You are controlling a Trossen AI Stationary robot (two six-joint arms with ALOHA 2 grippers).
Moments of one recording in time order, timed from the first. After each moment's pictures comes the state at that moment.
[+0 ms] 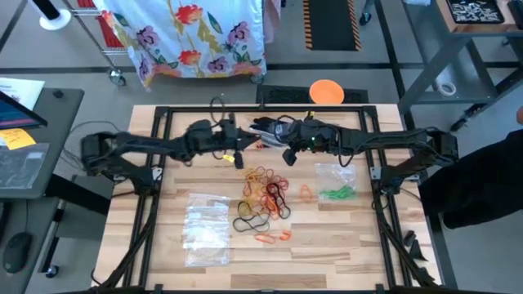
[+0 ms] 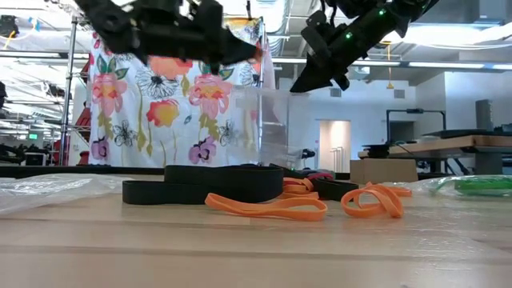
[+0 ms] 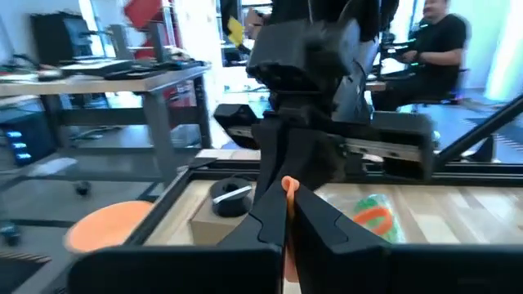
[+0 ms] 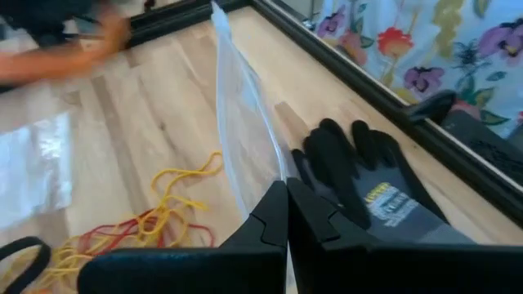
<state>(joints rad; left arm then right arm) 0.32 1.49 0.73 0.80 0.17 0.07 -0.22 1.41 0.93 -0.06 0.21 0.21</state>
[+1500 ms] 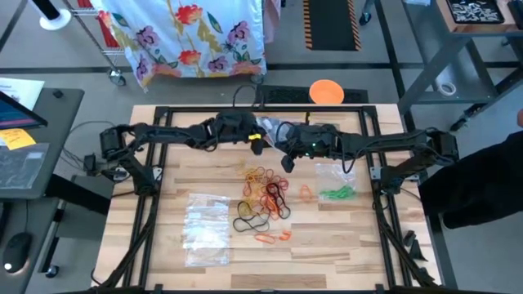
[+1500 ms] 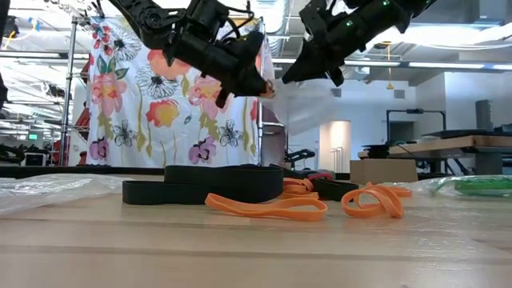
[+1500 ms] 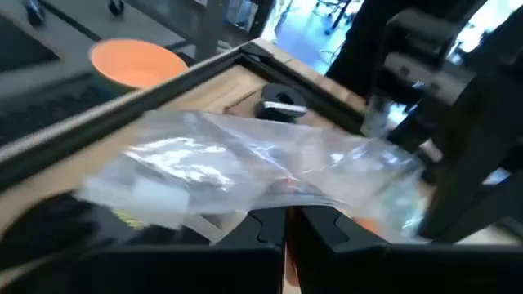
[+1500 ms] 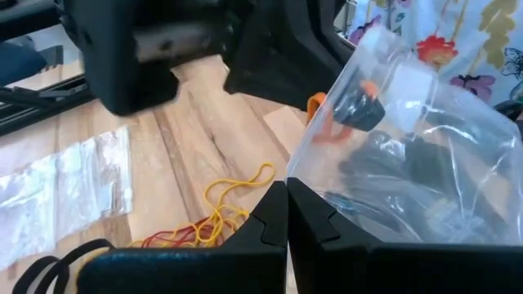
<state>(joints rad) 0.36 1.62 0.99 0.31 0.05 -0.40 -0.16 1.41 0.93 0.00 0.18 0.27</state>
